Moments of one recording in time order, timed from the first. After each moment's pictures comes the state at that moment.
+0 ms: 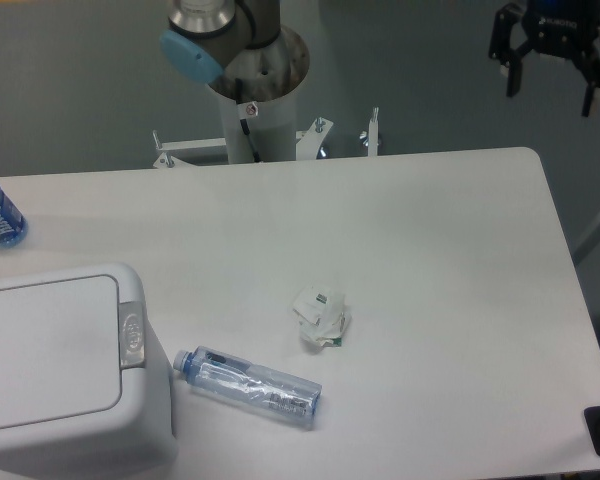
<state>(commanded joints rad) 2.97 -1.62 -1.43 -1.34 1.34 1.68</state>
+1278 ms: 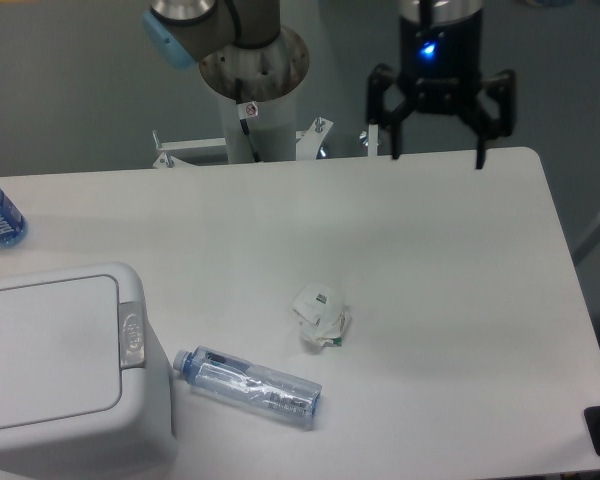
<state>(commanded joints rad) 2.49 -1.64 -1.43 -1.18 1.47 0.74</state>
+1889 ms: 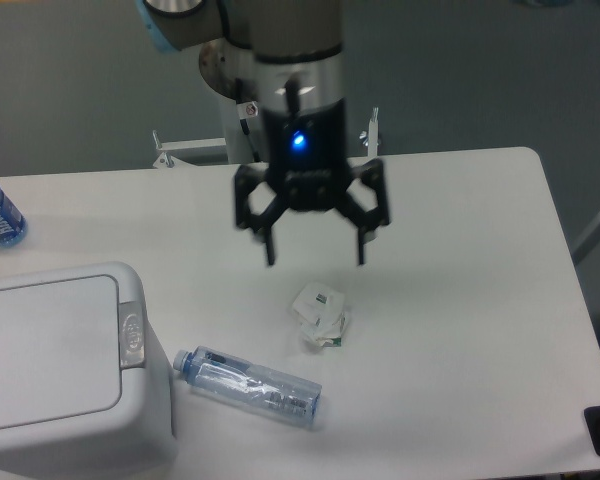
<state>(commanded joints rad) 2.27 -1.80 -1.35 -0.98 1.43 0.23</state>
